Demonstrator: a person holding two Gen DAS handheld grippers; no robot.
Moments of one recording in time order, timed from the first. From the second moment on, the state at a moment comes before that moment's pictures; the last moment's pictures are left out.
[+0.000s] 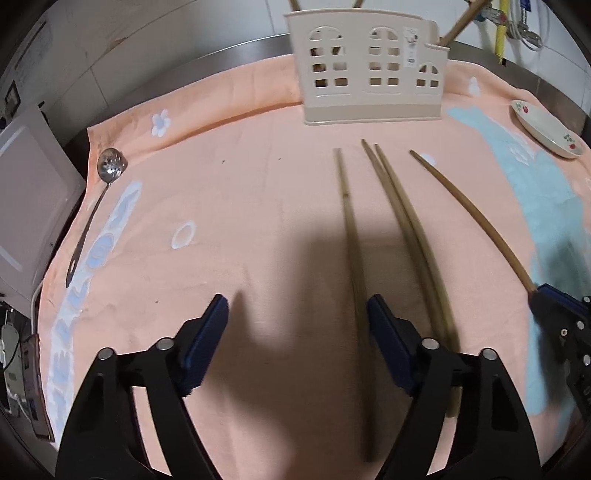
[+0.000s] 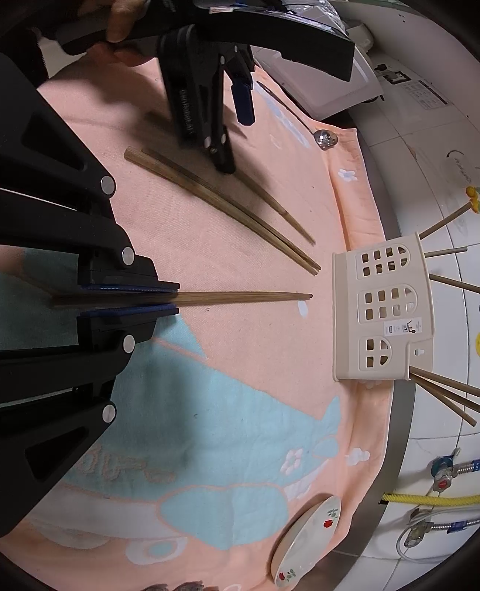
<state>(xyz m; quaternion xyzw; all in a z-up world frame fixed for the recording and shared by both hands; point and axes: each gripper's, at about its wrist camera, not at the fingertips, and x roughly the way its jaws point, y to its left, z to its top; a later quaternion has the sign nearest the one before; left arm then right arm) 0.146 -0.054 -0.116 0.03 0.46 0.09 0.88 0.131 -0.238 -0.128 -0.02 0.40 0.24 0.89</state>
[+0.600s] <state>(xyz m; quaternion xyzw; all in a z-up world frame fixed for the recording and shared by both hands) 0.121 -0.053 -0.119 -0.02 0.43 -0.03 0.90 0.128 -0.235 -0.128 -0.03 0.39 0.23 0.89</state>
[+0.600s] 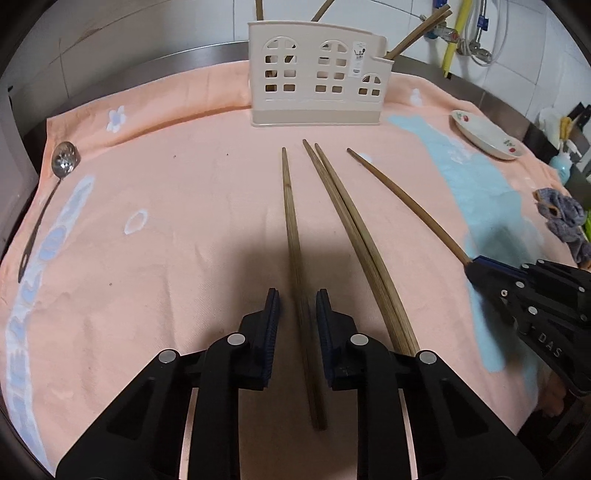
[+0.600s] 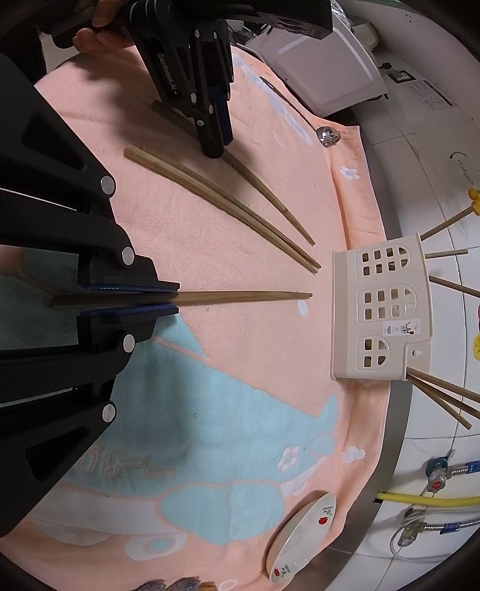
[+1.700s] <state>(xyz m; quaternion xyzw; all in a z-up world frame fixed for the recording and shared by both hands) 0.106 -0.025 -0.070 -0.03 0.37 -0.09 0.92 0.115 -0.227 -0.051 -0.05 0.31 0.22 0.92</state>
